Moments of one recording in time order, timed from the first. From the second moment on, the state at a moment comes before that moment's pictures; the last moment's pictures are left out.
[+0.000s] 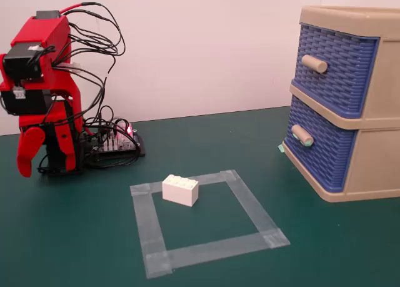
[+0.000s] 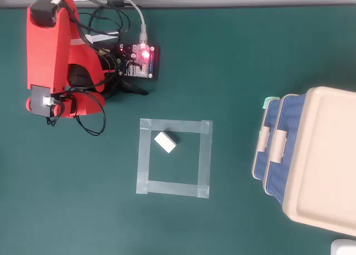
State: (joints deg) arm 5.4 131.9 140.4 90.6 73.0
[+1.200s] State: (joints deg) arm -70.3 104.6 104.2 52.3 166.8
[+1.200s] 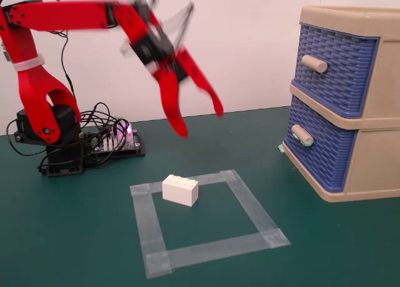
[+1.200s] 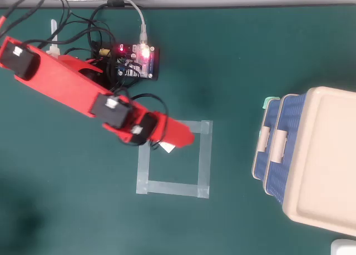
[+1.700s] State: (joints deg) arm -76.5 66.4 124.2 -47.1 170.7
